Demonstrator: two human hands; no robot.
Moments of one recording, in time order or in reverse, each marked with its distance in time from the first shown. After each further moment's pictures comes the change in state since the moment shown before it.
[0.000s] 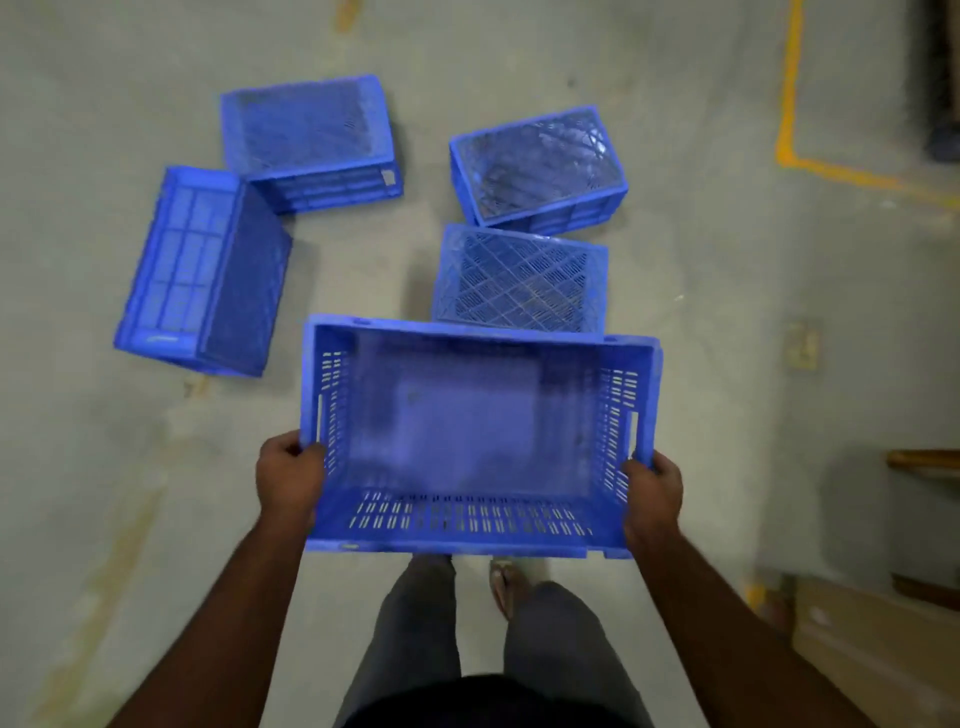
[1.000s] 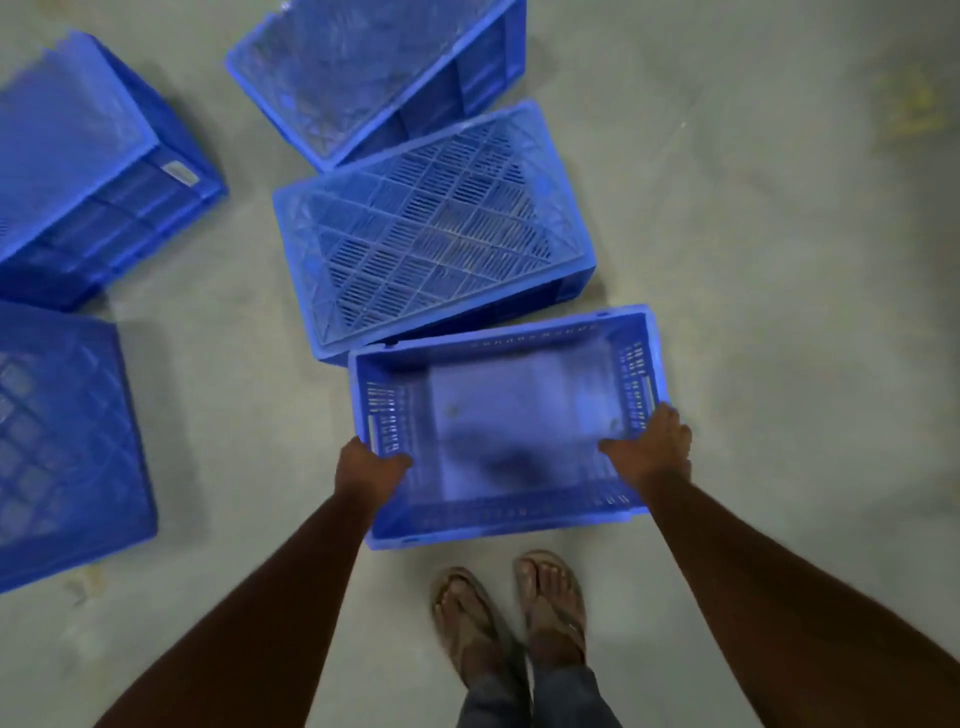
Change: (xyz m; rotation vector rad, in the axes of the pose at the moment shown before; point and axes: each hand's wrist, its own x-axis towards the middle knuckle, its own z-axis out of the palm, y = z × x) left_hand 0.207 -0.098 0.393 0.794 -0.412 0.125; right_hand 0.320 0.228 0.145 -0.703 -0.020 0.133
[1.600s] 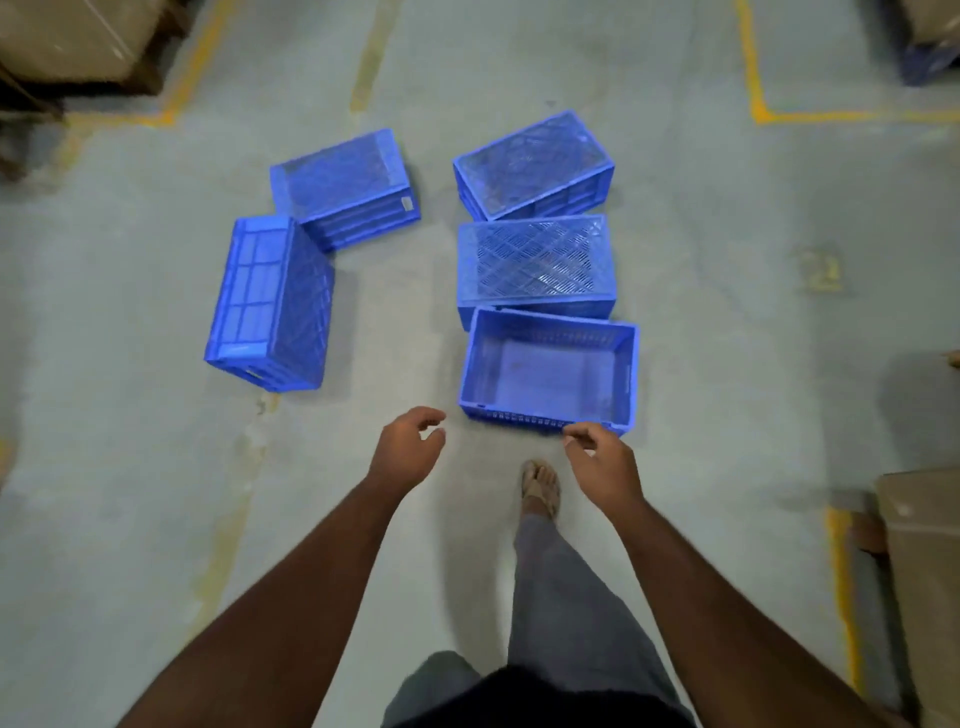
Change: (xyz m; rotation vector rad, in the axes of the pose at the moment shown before) left_hand -0.496 -0.177 -0.172 -0.217 0.169 0.451; right_hand -0.493 0.098 -0.177 0.312 -0.156 -0.633
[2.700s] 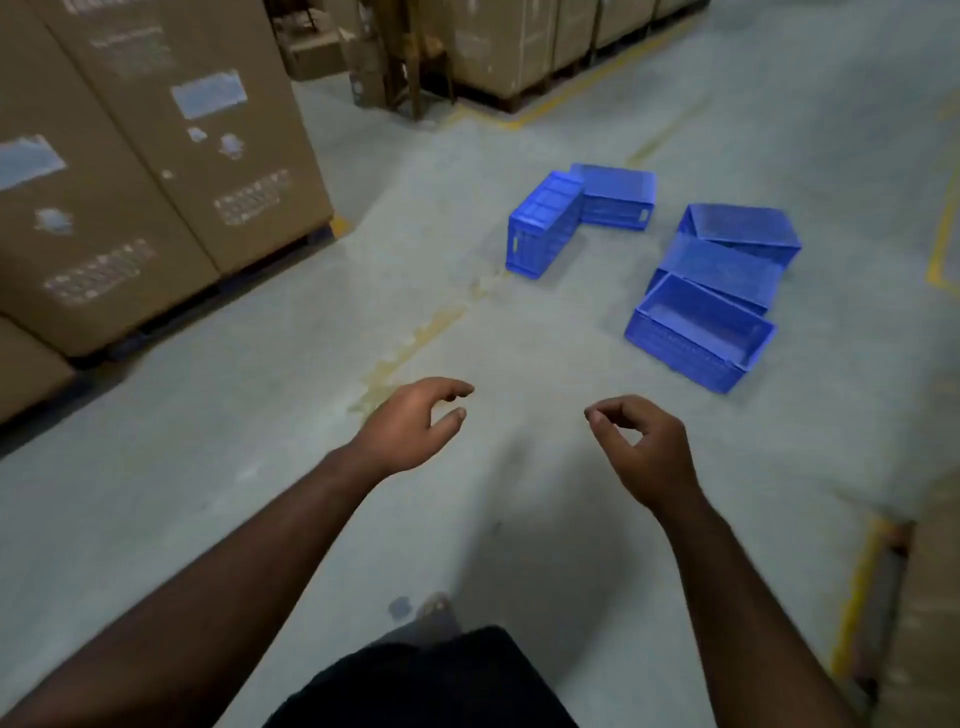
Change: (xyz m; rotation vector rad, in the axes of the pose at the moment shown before) left_hand -0.984 -0.335 -0.033 0.109 0.427 0.304; right_hand -0.893 0.173 -0.012 -0.088 -0.281 -0.975
